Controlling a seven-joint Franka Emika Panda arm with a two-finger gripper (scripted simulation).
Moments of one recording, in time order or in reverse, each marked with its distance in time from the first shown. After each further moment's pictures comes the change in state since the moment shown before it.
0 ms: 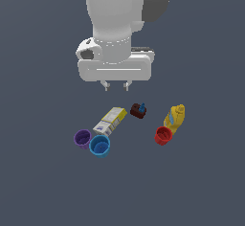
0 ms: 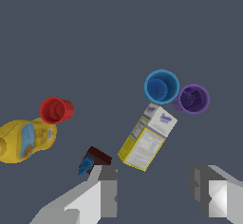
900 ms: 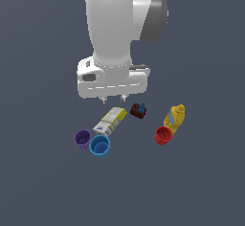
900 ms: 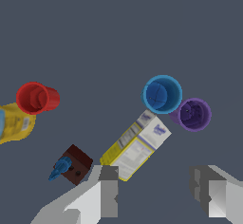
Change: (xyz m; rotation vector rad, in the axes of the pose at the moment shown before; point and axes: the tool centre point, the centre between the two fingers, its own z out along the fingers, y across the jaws) arm 0.020 0.011 0.038 -0.054 -0.049 -0.185
